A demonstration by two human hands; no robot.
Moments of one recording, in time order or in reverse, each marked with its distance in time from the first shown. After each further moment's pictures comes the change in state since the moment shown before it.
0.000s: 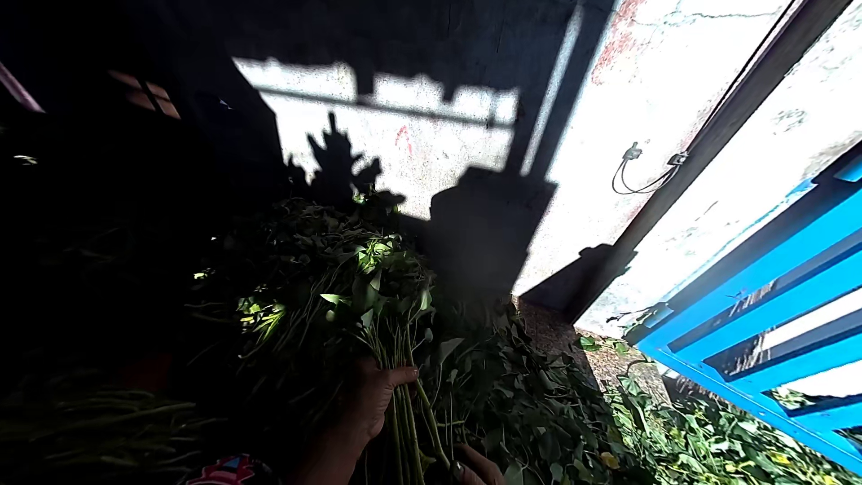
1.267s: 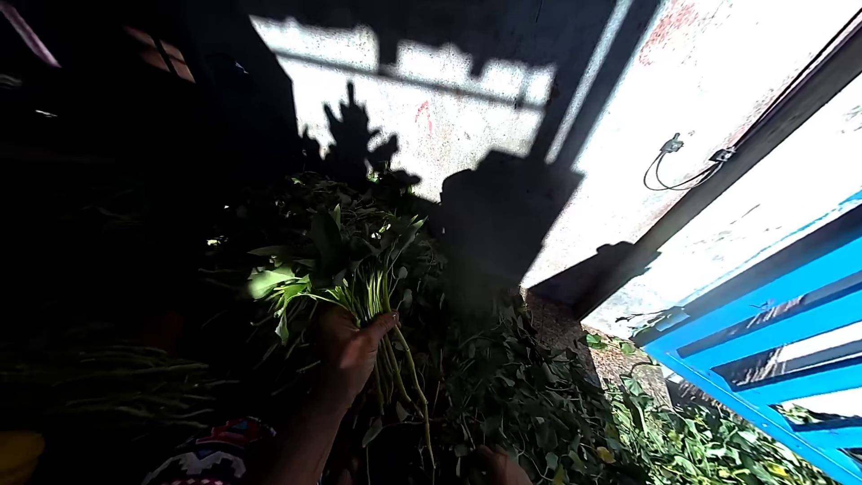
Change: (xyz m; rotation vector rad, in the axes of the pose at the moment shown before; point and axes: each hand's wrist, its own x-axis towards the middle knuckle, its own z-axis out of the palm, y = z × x) left_hand -0.005 0.039 -0.020 0.050 0.174 0.577; right_hand -0.002 -0.003 -0.022 -1.134 -0.001 0.411
